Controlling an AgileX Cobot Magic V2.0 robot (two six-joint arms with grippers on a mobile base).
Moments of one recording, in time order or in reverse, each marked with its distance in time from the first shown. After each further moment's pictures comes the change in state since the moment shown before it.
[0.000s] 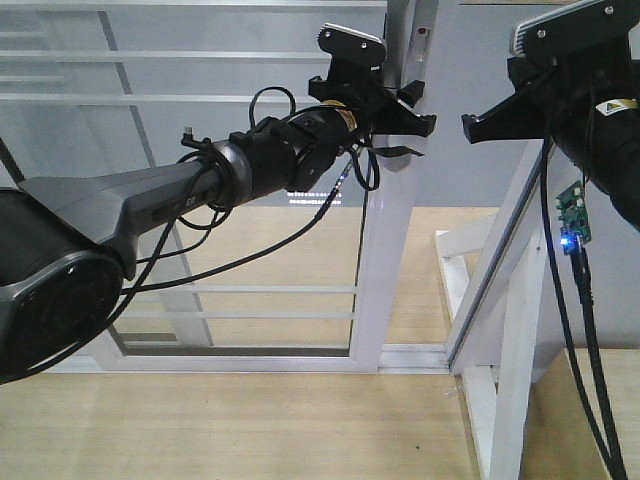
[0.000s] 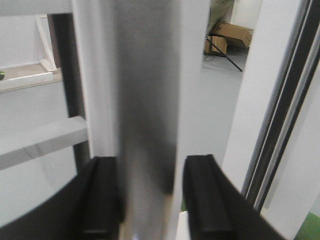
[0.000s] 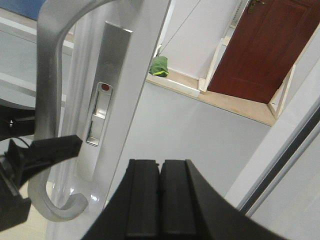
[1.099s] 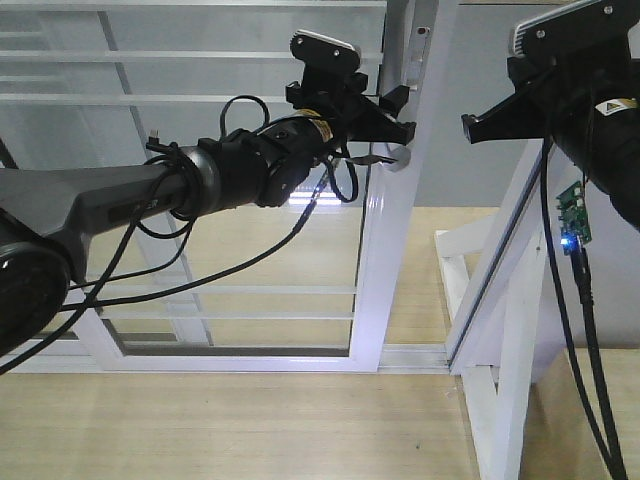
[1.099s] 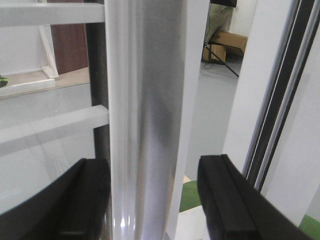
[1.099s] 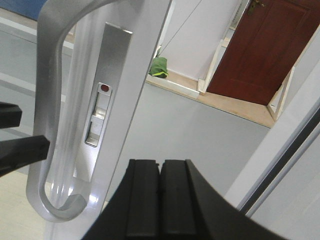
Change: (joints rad) left arm 0.017 -0.123 0.220 0.005 -0.124 -0.003; right arm 0.000 0.000 0.000 -0.008 -0.002 0.000
